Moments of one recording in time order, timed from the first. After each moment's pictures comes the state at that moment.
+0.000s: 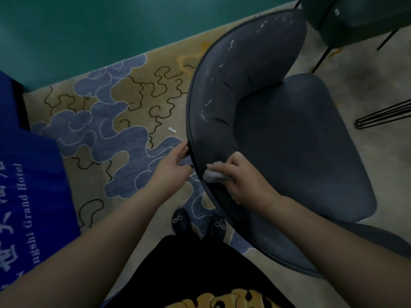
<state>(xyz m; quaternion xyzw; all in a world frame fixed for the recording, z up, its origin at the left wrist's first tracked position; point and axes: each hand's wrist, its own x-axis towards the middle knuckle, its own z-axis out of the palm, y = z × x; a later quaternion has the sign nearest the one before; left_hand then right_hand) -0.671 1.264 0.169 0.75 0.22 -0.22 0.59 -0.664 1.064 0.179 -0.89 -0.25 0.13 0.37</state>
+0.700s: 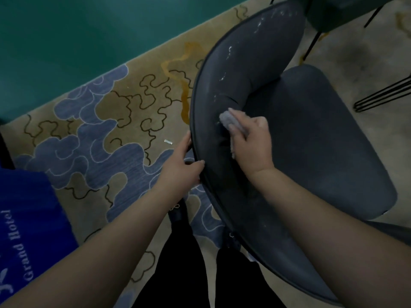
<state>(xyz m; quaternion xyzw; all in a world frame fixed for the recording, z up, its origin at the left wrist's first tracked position) -0.581 1.293 0.153 0.71 0.16 -0.23 0.65 -0.543 1.127 0.154 -0.89 0.05 -0.08 0.45</state>
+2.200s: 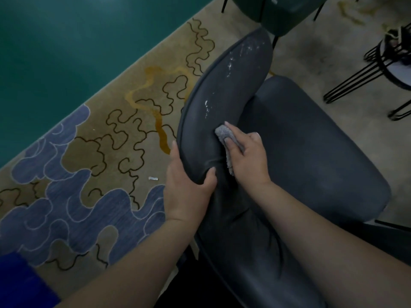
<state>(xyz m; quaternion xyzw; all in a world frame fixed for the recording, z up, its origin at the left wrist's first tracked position) -0.452 1.257 0.132 0.88 0.09 -0.10 0.46 -0.429 1.111 0.121 -0.85 0.21 -0.07 0.47</state>
